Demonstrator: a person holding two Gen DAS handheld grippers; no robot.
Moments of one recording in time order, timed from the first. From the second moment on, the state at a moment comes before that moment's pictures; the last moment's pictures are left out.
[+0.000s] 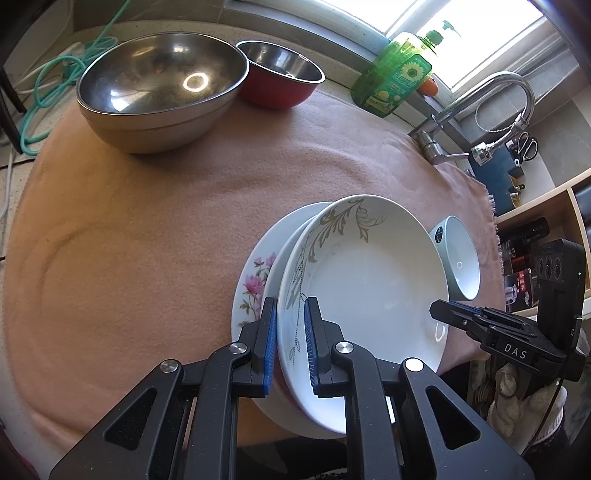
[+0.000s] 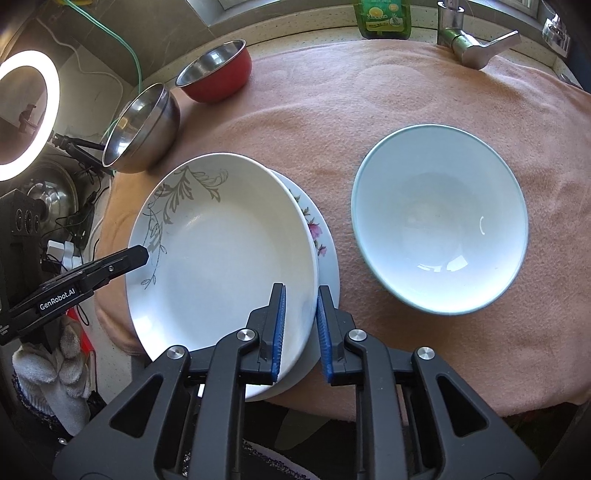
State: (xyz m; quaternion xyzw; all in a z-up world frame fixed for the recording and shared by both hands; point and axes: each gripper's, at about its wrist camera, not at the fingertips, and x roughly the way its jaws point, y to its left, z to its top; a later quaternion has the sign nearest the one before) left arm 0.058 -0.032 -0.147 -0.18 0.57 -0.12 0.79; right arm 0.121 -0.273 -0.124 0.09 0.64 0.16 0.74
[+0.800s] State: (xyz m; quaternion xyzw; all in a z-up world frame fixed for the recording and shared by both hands) left arm 0.055 -0.029 -0.142 -0.17 0.56 -0.11 0.80; right arm 0.117 -0.273 -0.113 0.08 0.63 0.16 0.76
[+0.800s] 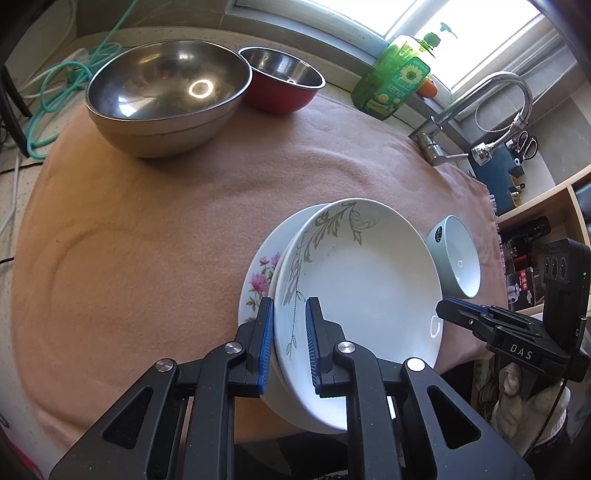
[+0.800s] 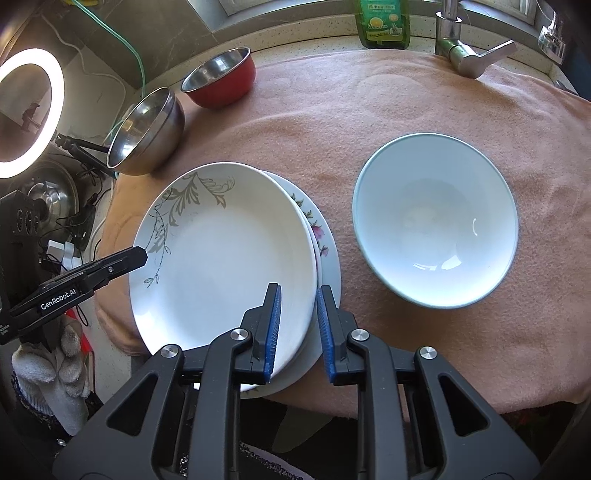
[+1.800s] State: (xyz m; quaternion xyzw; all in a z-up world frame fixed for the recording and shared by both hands) left arm 0.068 0.073 -0.108 -0.20 0.50 -0.04 0.84; right arm 0.165 -0.201 -0.057 0.12 0.56 0.21 0.79
